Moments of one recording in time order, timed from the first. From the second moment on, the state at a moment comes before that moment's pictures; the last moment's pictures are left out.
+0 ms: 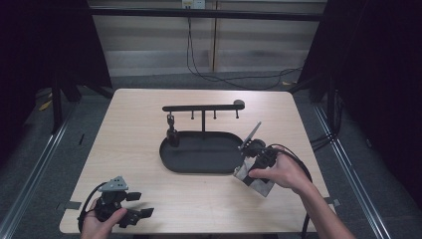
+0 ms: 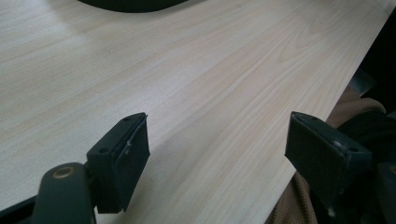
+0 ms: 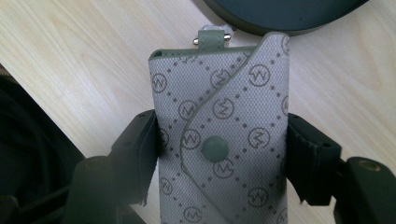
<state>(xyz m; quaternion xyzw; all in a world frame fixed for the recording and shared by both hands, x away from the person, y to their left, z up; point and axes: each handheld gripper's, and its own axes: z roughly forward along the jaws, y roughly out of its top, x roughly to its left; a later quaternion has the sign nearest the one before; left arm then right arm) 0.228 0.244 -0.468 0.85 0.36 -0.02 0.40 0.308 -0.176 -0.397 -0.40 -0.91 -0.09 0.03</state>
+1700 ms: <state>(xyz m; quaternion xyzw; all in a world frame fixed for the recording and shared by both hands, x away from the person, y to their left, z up) 0.229 0.245 -0.468 0.84 0.36 -0.01 0.40 0.380 -0.180 -0.377 -0.51 -0.85 -0.17 0.02</state>
